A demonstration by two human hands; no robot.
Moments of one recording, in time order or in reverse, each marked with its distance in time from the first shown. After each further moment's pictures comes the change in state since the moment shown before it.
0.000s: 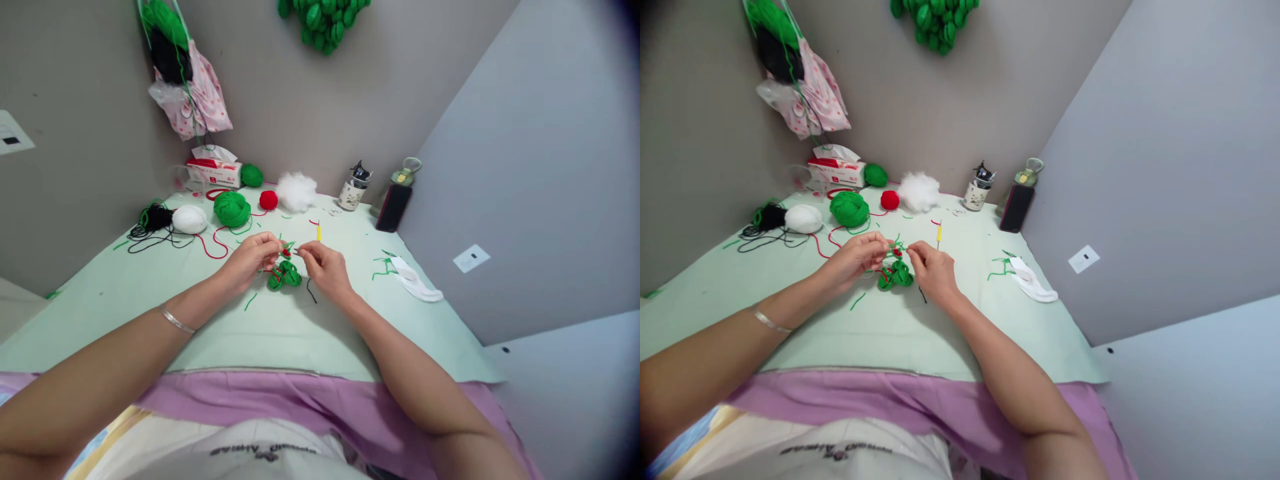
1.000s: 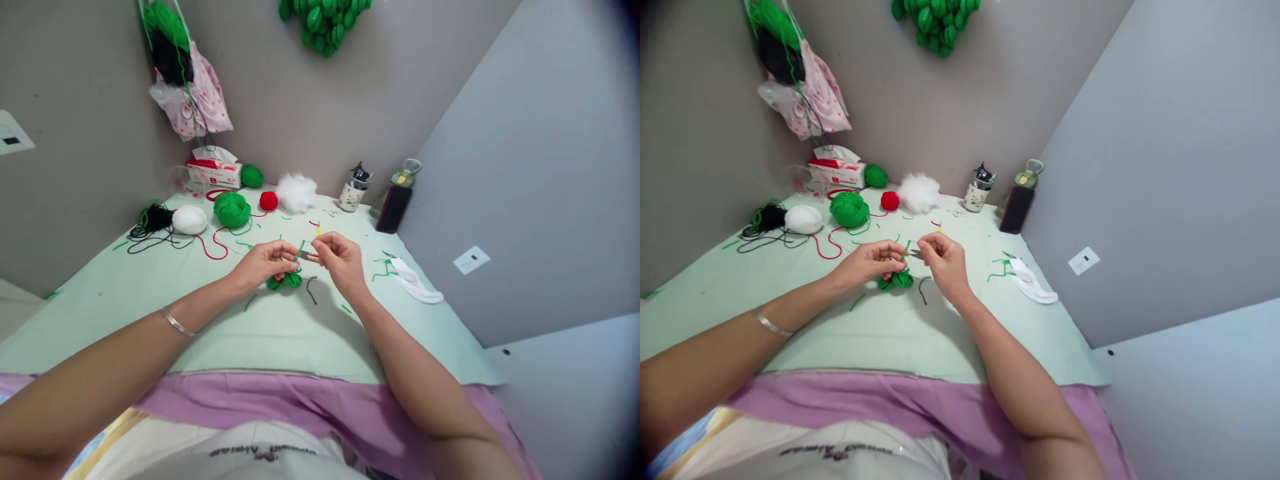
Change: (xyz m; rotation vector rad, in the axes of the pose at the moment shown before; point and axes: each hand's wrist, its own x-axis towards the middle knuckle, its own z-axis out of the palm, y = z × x) left_hand 0.005 -0.013 0.002 0.242 -0.134 0.022; right_hand 0.007 -0.013 -0.021 0.375 0.100 0.052
